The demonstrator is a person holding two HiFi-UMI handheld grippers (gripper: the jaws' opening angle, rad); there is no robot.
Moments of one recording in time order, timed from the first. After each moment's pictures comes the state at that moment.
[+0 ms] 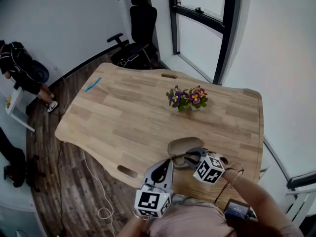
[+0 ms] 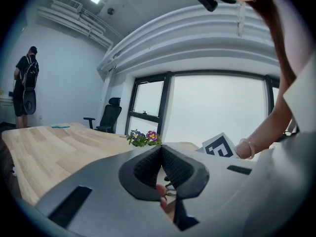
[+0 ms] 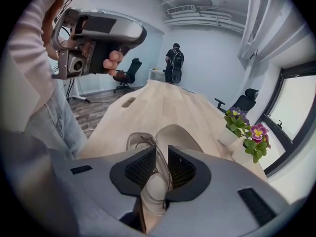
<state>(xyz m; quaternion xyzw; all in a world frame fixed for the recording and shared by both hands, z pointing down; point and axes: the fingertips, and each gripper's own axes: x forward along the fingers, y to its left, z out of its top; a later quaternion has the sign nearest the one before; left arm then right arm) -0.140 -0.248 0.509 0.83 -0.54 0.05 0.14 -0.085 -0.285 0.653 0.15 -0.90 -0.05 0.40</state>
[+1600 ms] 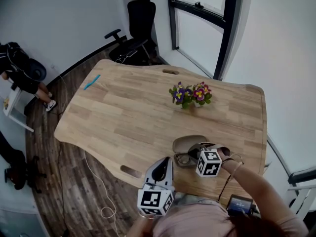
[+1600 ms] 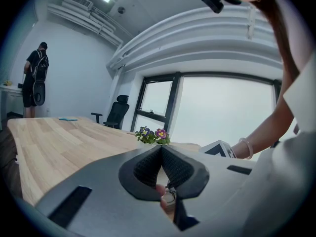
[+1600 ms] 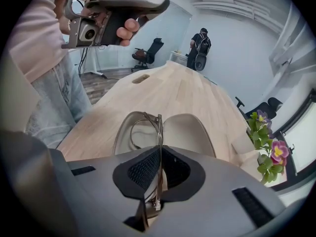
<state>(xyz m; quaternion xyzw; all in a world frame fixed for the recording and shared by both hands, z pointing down) -0.170 -0.259 0.529 0.81 -0.56 0.03 0.17 -0.093 -0.292 0.698 0.04 -0.86 -0.12 0.50</state>
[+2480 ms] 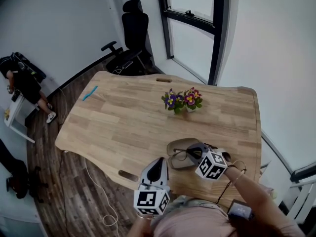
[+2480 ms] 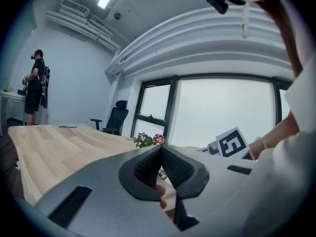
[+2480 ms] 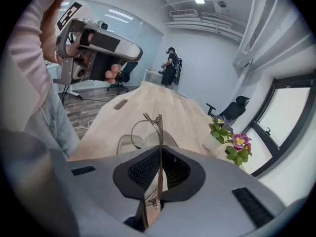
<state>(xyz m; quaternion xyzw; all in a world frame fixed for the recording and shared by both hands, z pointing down) -0.161 -0.258 0.509 0.81 -0.57 0.02 0.14 -0.074 -0.304 0.621 0.19 -0.90 -0.09 0.39</state>
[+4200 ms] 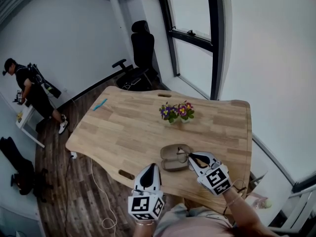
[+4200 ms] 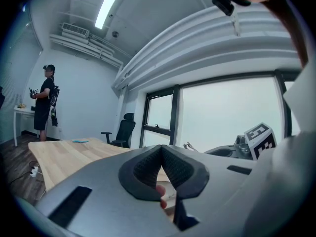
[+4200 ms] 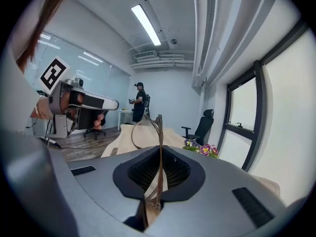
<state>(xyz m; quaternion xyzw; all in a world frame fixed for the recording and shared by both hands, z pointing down) -0.126 -0.196 0.434 0.77 -0.63 0.01 0.09 -0.002 -0.249 0.482 0.33 -0.93 -0.02 0.15</state>
